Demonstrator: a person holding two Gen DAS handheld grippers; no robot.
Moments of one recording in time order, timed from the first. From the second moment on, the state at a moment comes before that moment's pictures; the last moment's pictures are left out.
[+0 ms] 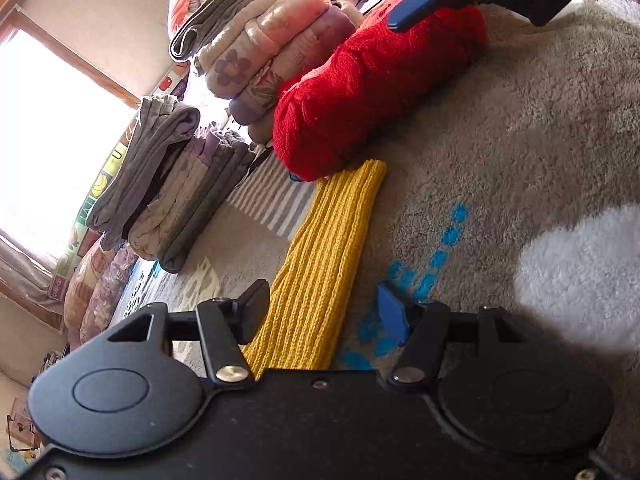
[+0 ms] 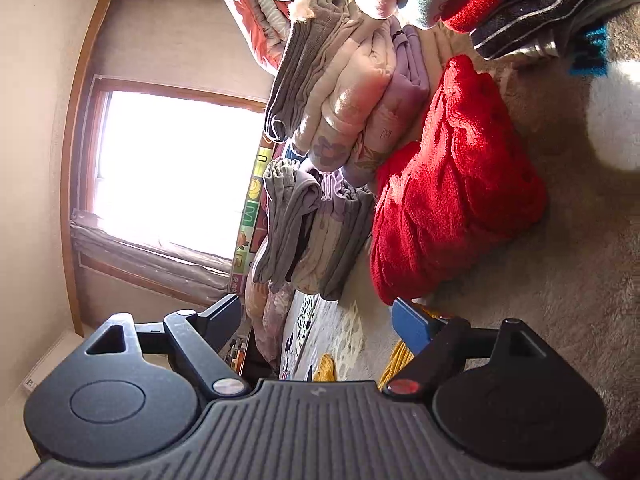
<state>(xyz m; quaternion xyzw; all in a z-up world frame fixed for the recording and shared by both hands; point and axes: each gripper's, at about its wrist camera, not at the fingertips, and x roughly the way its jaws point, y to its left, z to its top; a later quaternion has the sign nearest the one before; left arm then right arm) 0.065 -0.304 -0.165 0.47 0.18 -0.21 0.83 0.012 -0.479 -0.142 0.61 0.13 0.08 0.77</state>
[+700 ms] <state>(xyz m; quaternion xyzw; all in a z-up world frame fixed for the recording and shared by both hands) 0.096 -0.319 -0.153 0.42 0.20 -0.21 0.86 0.010 -0.488 -0.153 0.64 0.10 0.04 0.76</state>
